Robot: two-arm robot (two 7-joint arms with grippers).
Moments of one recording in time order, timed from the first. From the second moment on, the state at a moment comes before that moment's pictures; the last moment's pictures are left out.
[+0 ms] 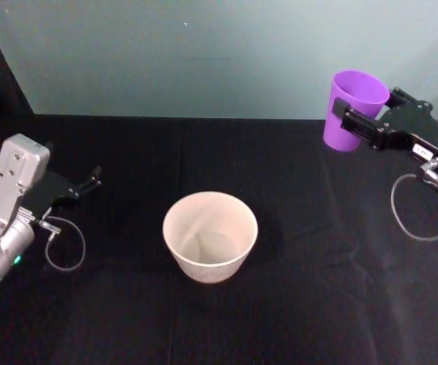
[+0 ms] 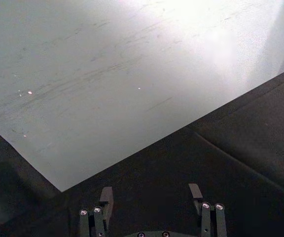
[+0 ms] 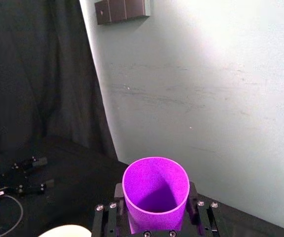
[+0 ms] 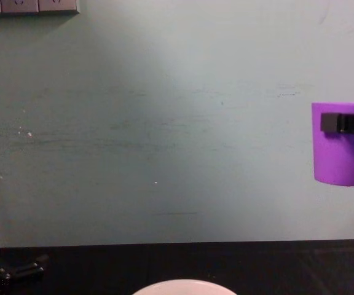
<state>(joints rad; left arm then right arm) -0.20 0.60 0.45 -1.41 -0.25 -0.12 0.03 0.14 0.59 -0.15 -1.83 0.61 0.27 0.36</state>
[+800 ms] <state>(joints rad) -0.20 0.60 0.45 -1.41 -0.25 -0.12 0.03 0.14 0.59 -0.15 -1.83 0.62 0.27 0.36</state>
